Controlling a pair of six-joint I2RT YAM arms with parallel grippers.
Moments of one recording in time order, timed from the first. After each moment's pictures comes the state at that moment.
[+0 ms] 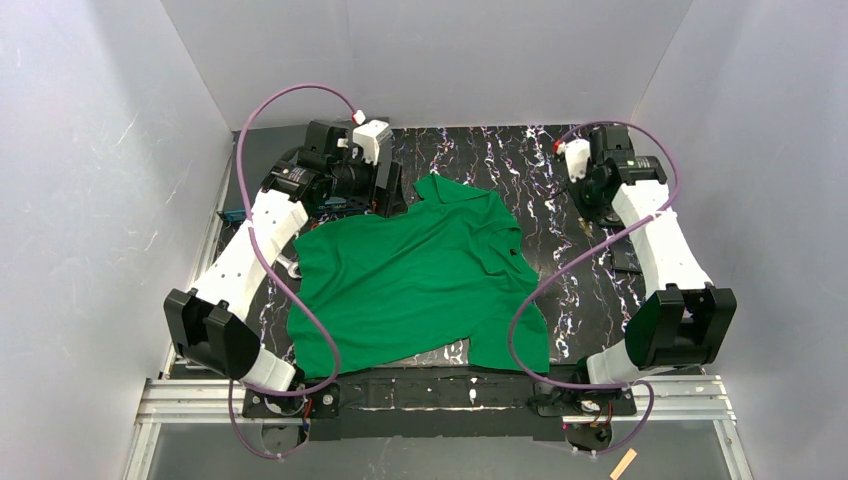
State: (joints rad) left arm -0.39 1.48 1.51 -0.76 0.41 -0.04; right arm 0.08 1.49 1.48 -1.04 0.00 -0.42
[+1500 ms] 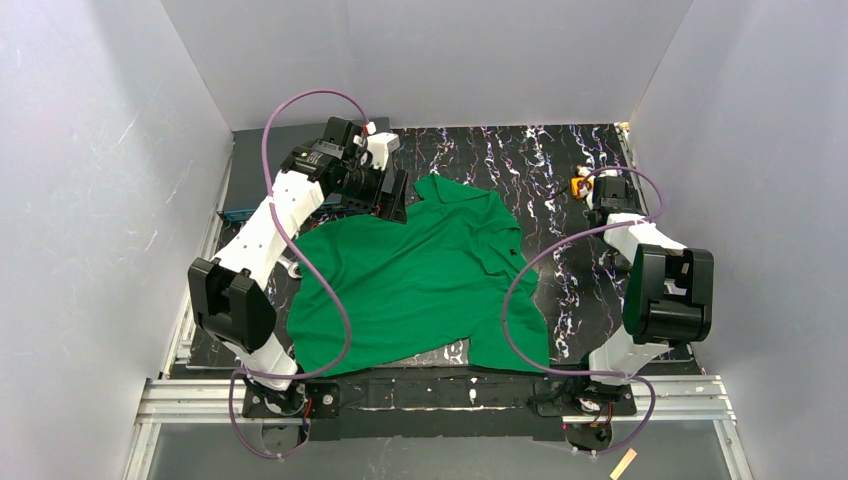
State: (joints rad) left arm -0.39 1.65 1.62 -0.96 0.38 -0.02; right arm -0.08 1.61 0.95 -0.34 0.59 -0.61
